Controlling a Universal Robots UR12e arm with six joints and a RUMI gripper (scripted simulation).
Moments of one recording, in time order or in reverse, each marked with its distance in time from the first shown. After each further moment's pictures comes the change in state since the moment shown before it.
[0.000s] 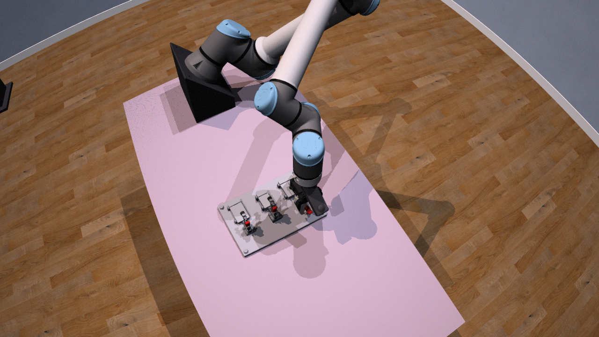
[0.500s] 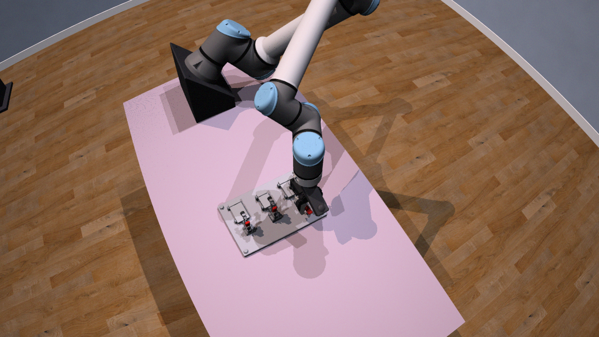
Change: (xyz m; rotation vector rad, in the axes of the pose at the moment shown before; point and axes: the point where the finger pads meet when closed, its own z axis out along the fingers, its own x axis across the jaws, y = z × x) arm 0.000 -0.001 0.000 0.001 0.000 -0.001
